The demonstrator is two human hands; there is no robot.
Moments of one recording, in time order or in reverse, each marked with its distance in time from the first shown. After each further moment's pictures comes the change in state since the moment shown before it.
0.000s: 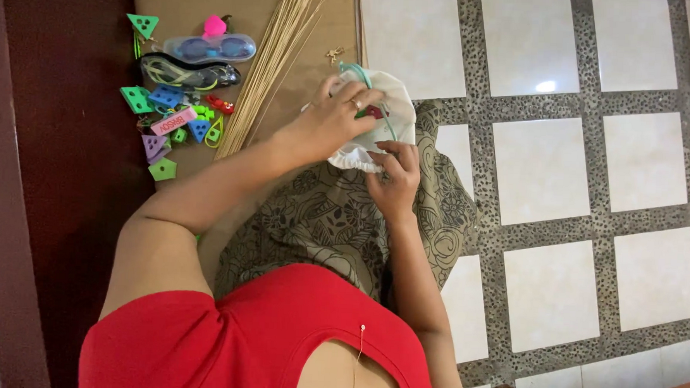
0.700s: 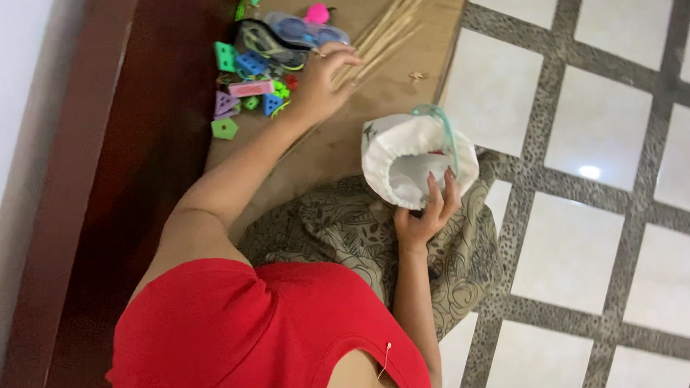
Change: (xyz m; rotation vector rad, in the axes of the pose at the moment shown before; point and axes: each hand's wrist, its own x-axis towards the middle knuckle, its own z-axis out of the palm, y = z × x) left_hand -0.109 -0.098 0.014 -0.314 0.499 -0.683; right_hand -0.050 0.031 0.055 -0.026 0.095 -0.069
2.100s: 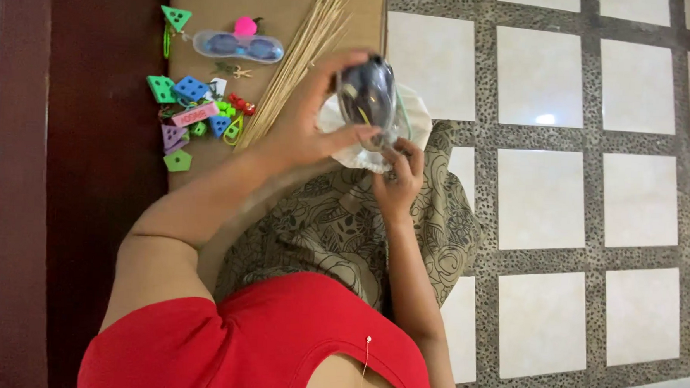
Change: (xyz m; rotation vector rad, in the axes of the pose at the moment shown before) left_hand 0.020 0.176 -0.046 -0.733 -0.213 0.175; right_hand 0.042 -0.007 -0.003 0.076 -0.030 0.132
